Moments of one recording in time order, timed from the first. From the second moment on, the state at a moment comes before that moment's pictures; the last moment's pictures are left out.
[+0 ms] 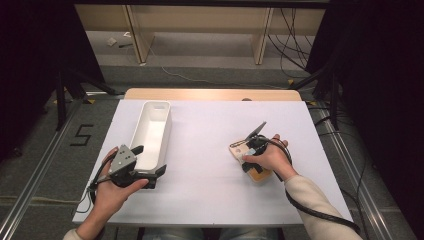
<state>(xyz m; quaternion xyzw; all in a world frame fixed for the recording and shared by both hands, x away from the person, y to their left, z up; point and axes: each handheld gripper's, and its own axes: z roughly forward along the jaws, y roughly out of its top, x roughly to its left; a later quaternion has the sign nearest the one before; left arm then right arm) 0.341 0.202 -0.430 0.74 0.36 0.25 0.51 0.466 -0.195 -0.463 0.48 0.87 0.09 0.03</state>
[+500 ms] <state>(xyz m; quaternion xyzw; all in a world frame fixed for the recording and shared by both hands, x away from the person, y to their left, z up) 0.341 0.202 -0.430 0.74 0.36 0.25 0.51 0.467 -0.188 -0.466 0.48 0.87 0.07 0.04</state>
